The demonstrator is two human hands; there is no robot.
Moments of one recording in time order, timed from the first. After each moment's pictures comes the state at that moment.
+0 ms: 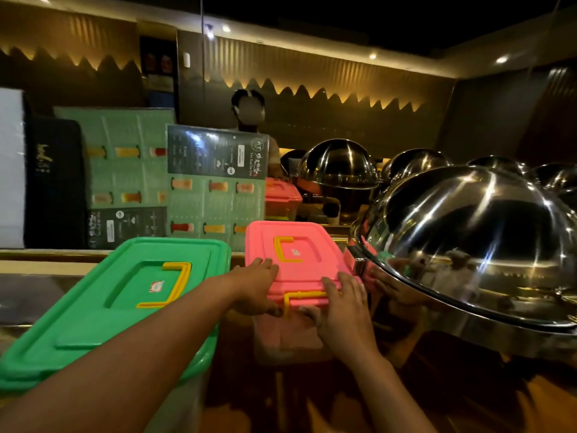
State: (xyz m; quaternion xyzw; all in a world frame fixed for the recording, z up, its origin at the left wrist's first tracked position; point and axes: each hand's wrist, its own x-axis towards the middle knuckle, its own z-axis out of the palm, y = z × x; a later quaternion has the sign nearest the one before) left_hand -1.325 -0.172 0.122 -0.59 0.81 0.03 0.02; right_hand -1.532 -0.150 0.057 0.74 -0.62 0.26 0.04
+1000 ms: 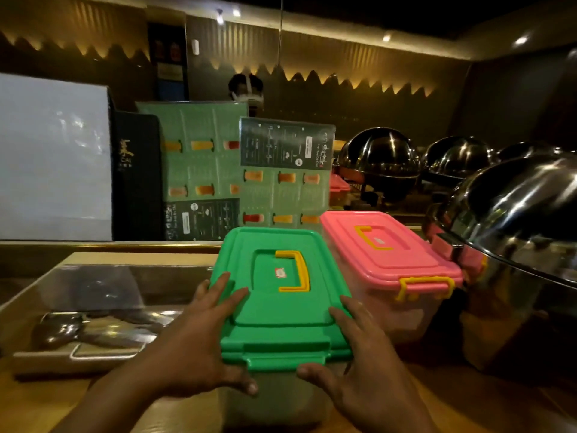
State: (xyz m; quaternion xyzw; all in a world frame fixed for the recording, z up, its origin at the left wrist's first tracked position) left_hand -1.054 -0.002 0.083 -0.60 0.77 0.15 -0.16; right_hand -1.330 0.004 0.070 0.78 -0.55 0.29 -0.07
